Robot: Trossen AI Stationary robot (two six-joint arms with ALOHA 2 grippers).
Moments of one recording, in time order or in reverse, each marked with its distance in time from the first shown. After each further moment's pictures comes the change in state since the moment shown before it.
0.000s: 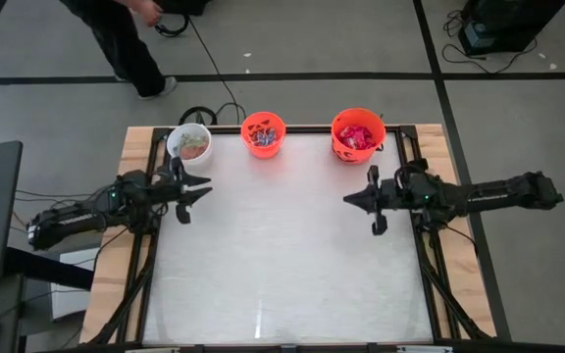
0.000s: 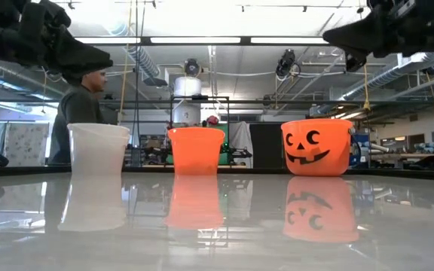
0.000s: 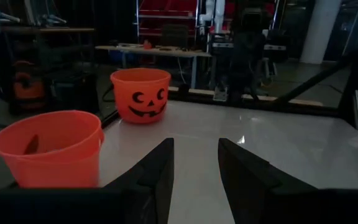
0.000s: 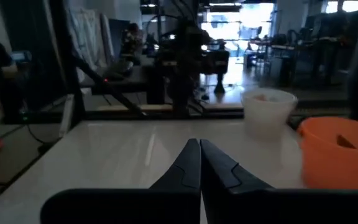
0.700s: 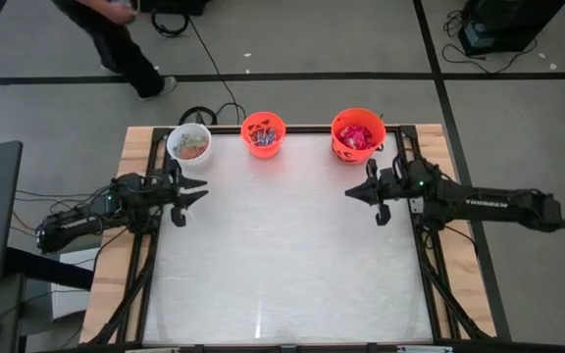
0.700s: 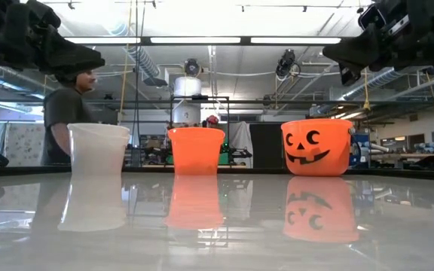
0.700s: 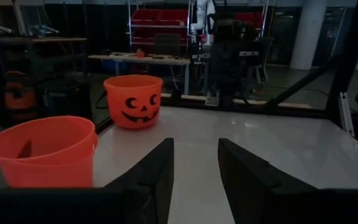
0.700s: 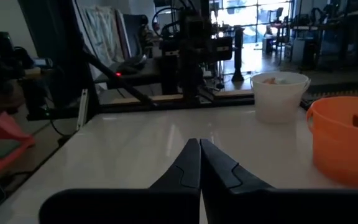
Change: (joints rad) left arm -0.001 -0.155 -0.036 -0.080 0.035 0.010; right arm -0.315 -0.020 -0.020 -0.034 -0.383 0.058
